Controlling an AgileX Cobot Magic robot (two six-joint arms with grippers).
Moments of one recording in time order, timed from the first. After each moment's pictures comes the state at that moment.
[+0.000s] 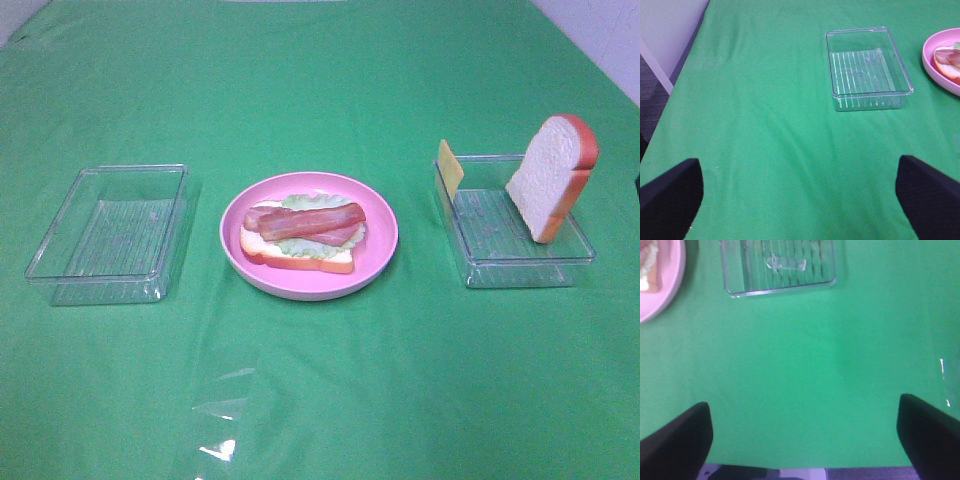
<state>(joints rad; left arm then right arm) 0.05 -0.01 -0.50 0.00 1.06 0.05 0.00 1.15 -0.97 0.06 1.06 0.07</state>
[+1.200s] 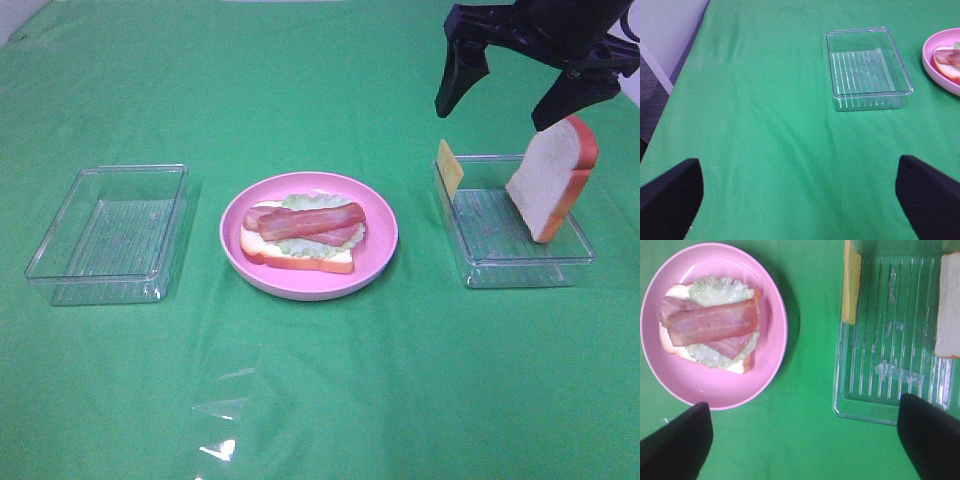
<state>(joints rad) 0.05 -0.01 -0.50 0.00 1.06 0.04 0.22 1.77 -1.52 0.15 1.03 0.10</state>
